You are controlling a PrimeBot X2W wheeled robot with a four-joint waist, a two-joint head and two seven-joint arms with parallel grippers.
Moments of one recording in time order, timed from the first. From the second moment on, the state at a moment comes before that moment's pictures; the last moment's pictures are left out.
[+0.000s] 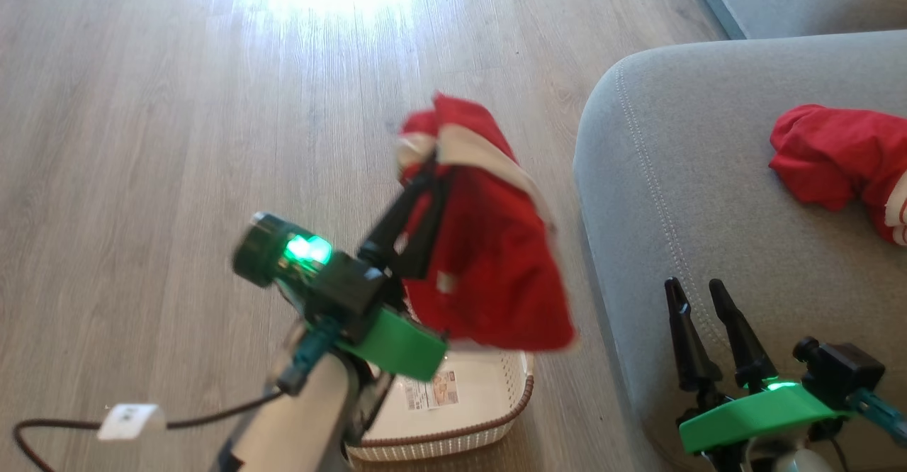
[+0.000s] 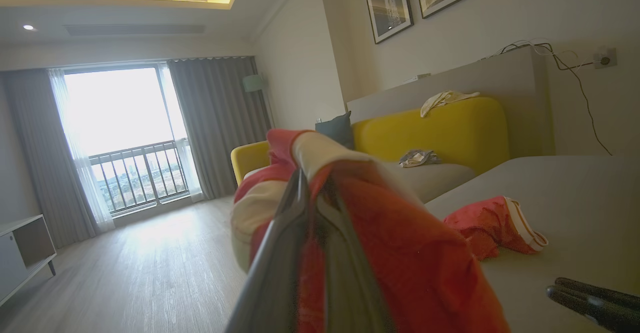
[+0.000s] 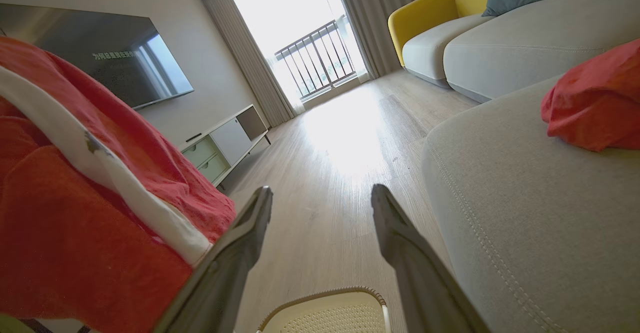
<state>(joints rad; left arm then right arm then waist) -0.29 0.05 -0.47 -0.04 -0.08 0.06 -0.26 0.08 -0.12 0.15 0.09 0.59 0.12 -0.25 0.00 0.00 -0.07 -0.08</state>
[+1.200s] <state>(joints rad) -0.25 0.05 -0.50 -0.01 -0.11 0.07 -0.26 0.08 -0.23 0.31 0.02 0.51 0.12 -0.25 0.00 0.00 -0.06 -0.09</state>
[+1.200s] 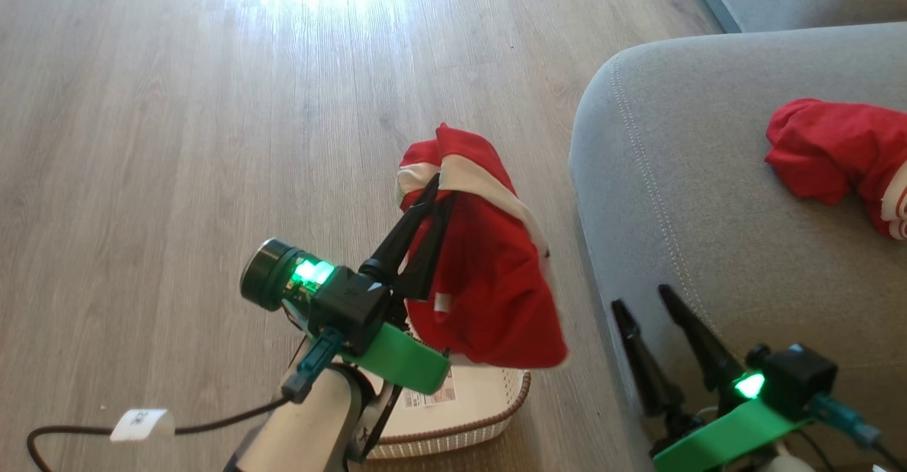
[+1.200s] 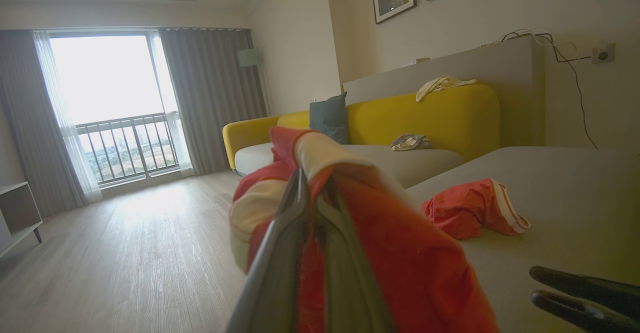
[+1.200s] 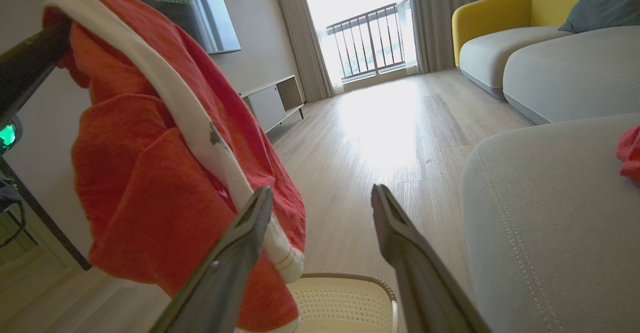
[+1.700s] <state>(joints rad) -0.25 0.05 -0.52 0.02 -0.10 0.06 -0.26 0.03 -0.36 0.53 -0.04 0.43 0.12 -0.25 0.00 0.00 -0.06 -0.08</state>
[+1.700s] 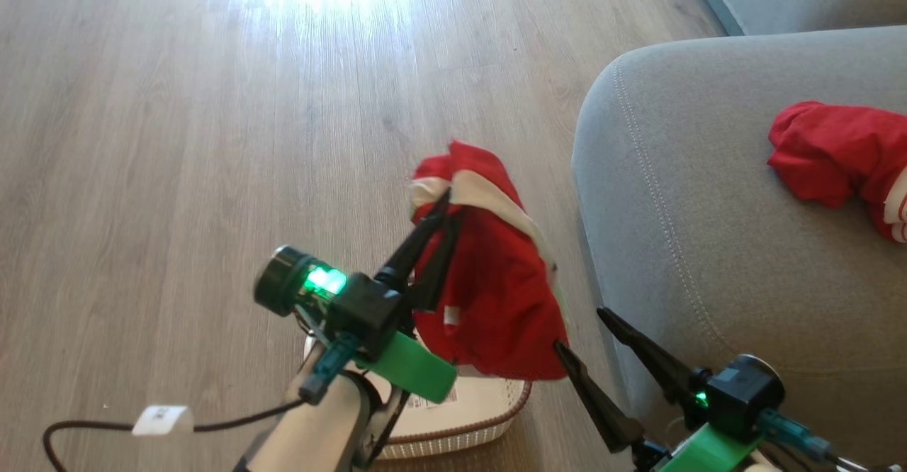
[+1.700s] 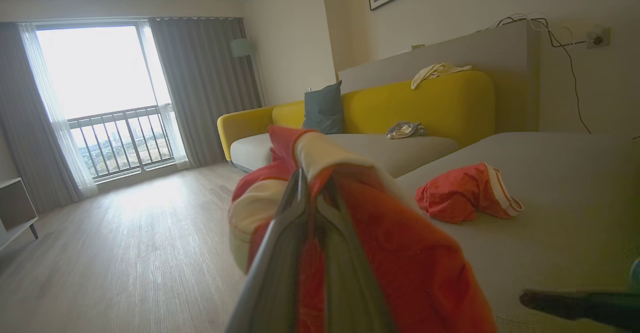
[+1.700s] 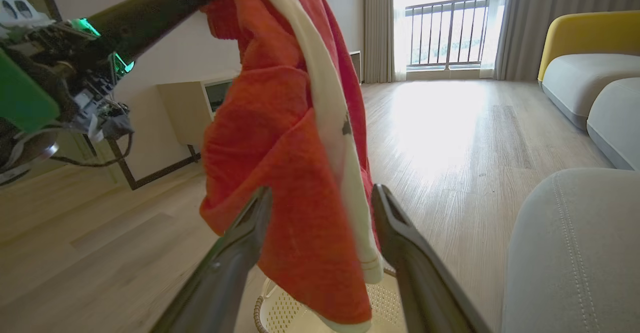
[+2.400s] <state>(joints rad) -0.25 0.05 -0.68 0.03 -0.10 0.04 -0.26 -0.05 -0.36 0.59 0.07 0.42 0.12 -0.25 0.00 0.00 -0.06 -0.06</state>
